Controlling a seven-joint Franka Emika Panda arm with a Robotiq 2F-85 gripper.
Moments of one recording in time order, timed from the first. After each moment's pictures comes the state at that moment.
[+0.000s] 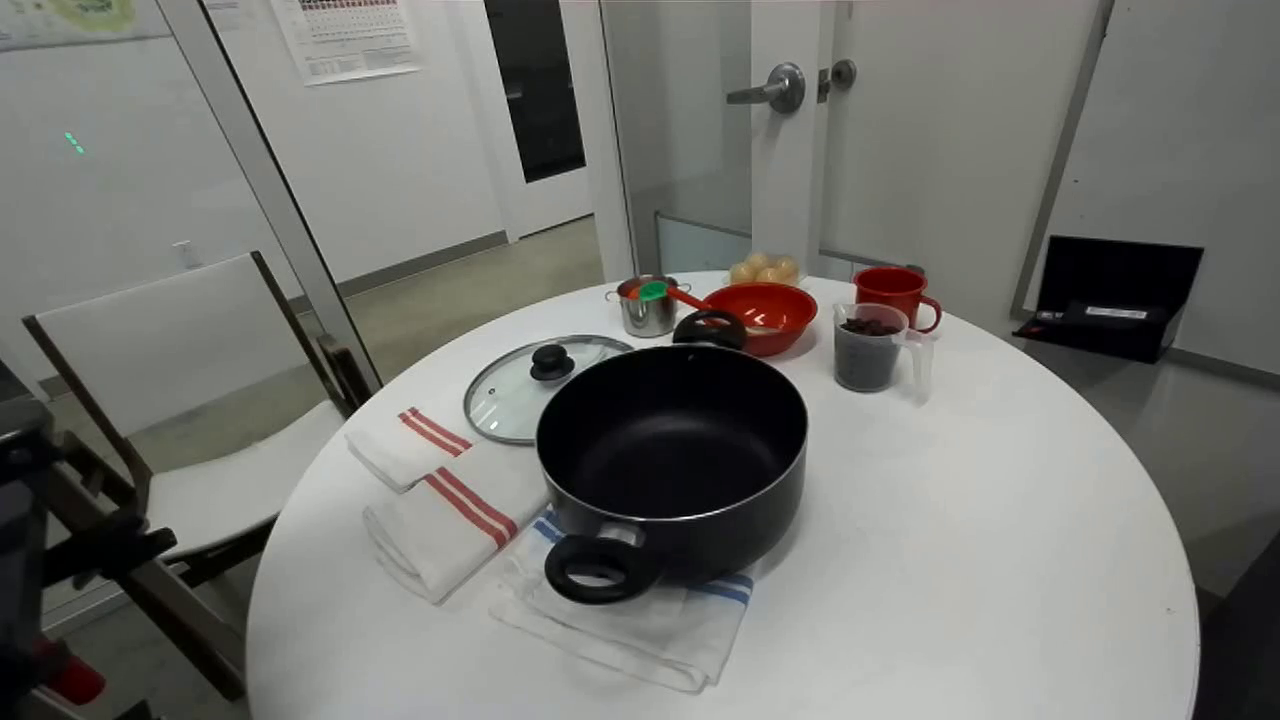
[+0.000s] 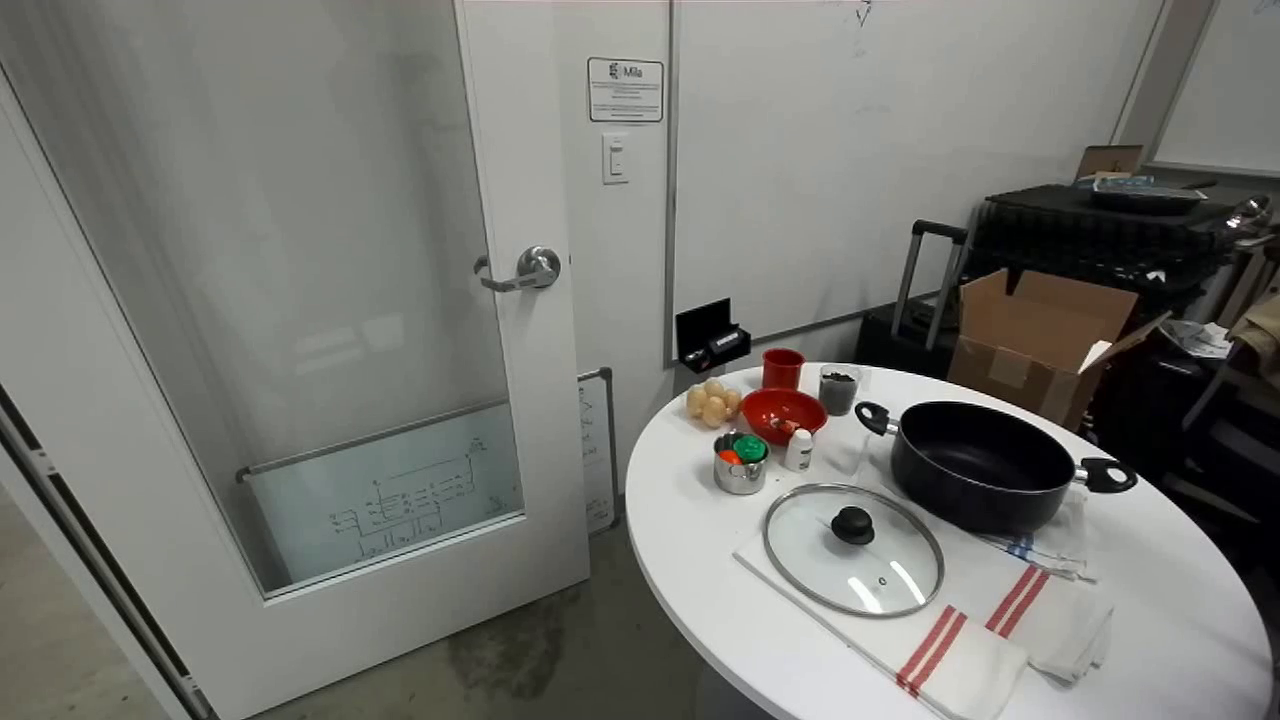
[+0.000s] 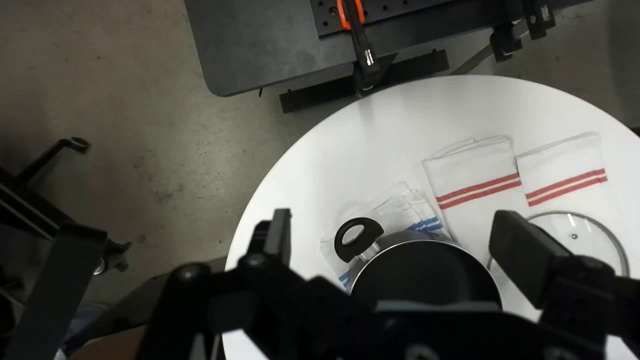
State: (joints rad) arm -0.21 -0.37 -0.20 -2.36 -0.16 1.75 -0.07
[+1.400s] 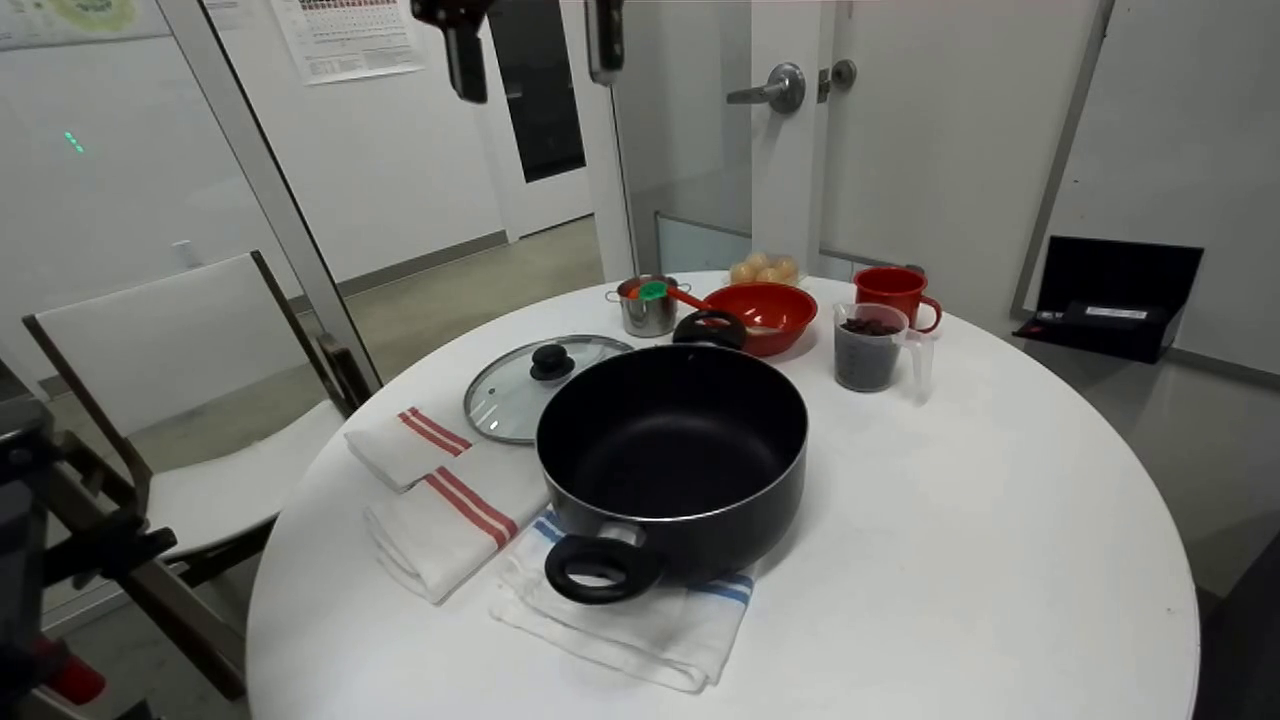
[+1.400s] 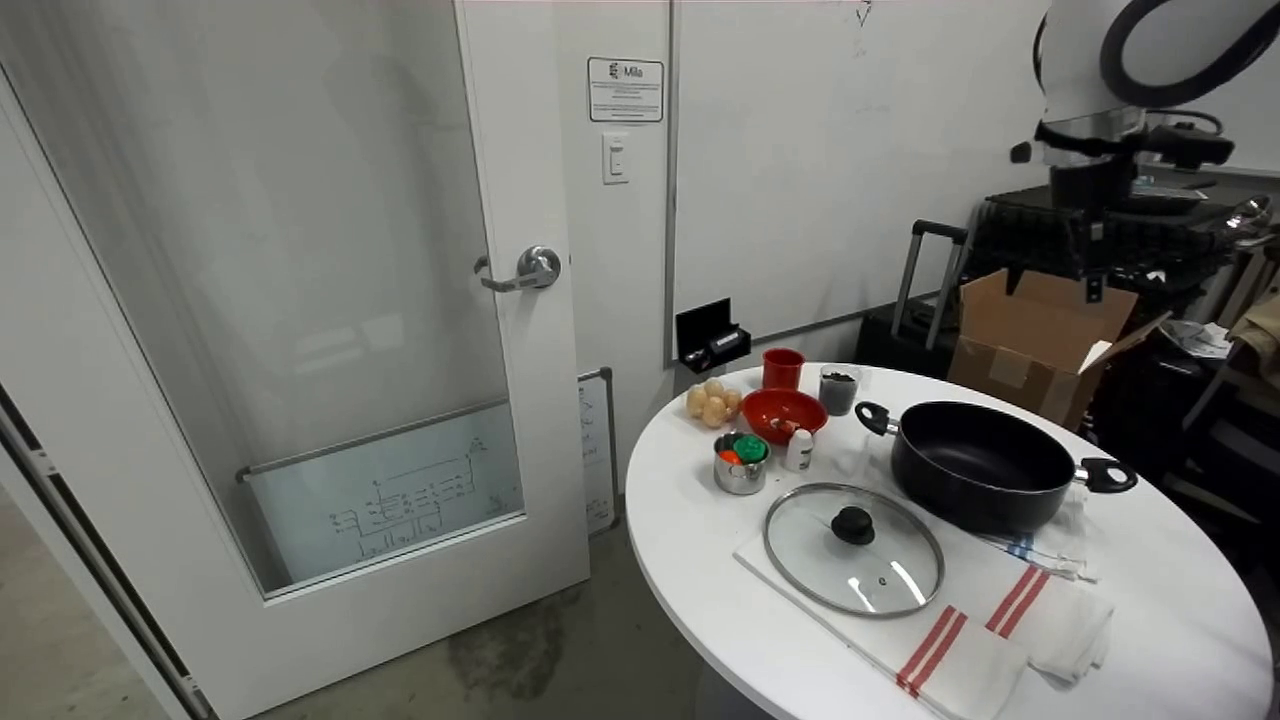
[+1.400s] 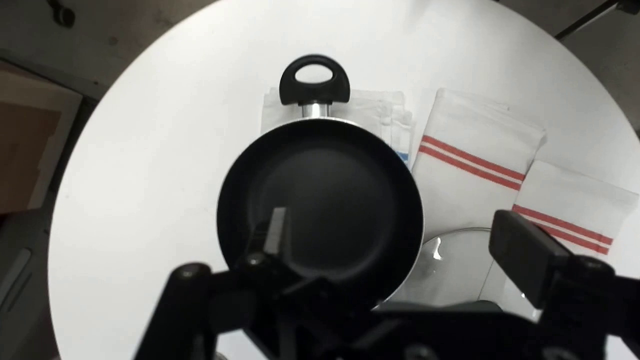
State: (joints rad) arm -0.05 0.28 -0.04 -2.00 -0.23 2.05 -0.39
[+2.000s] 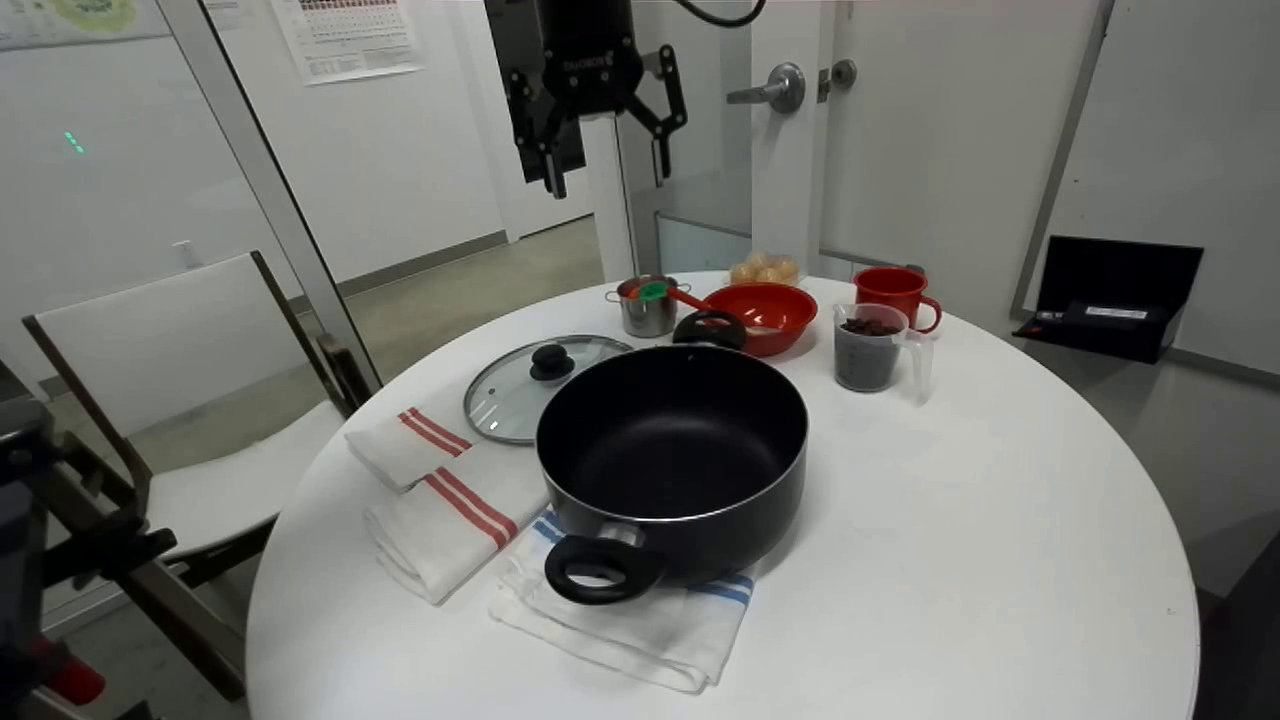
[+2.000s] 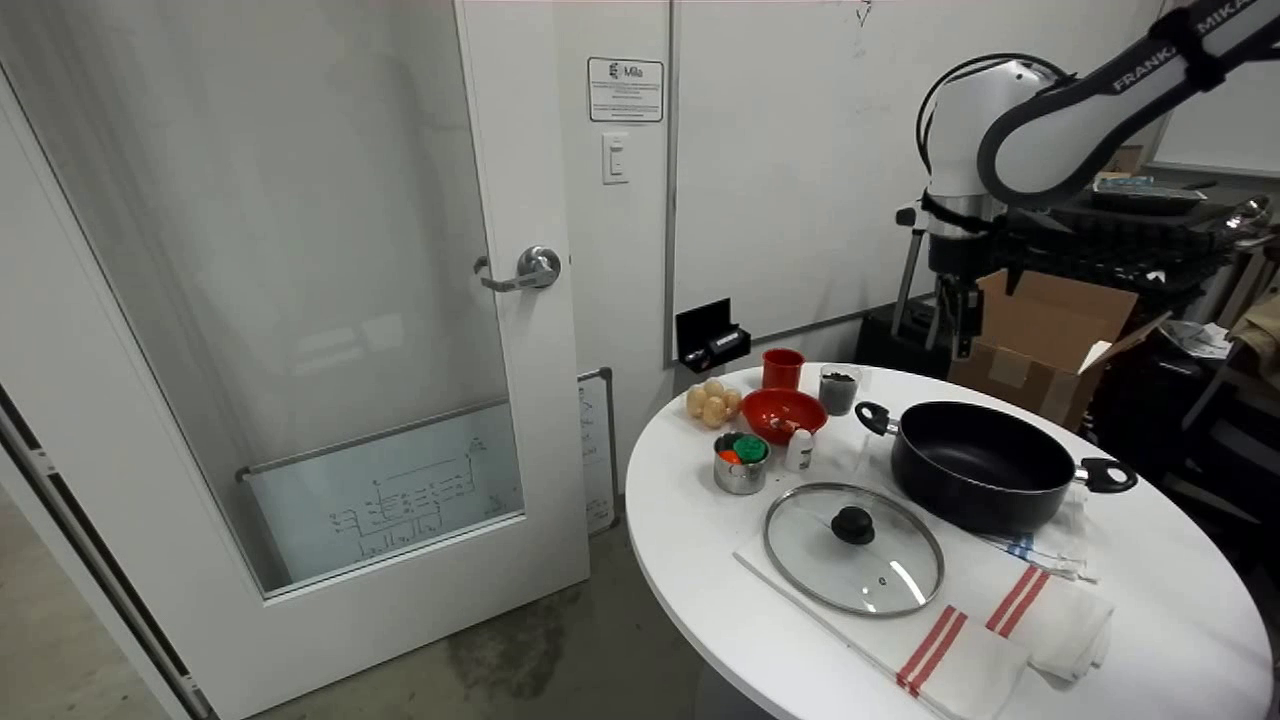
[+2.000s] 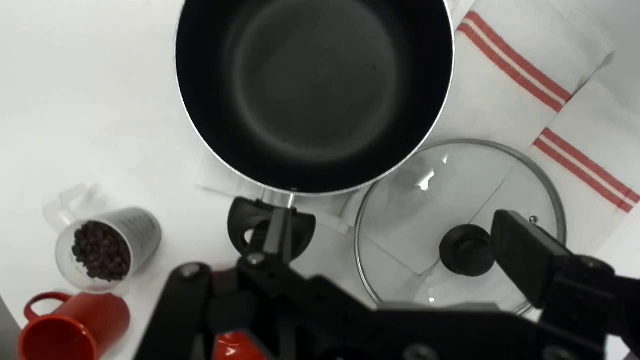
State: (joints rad) arm -0.03 0.60 0.06 -1.76 -0.25 2.25 -0.53
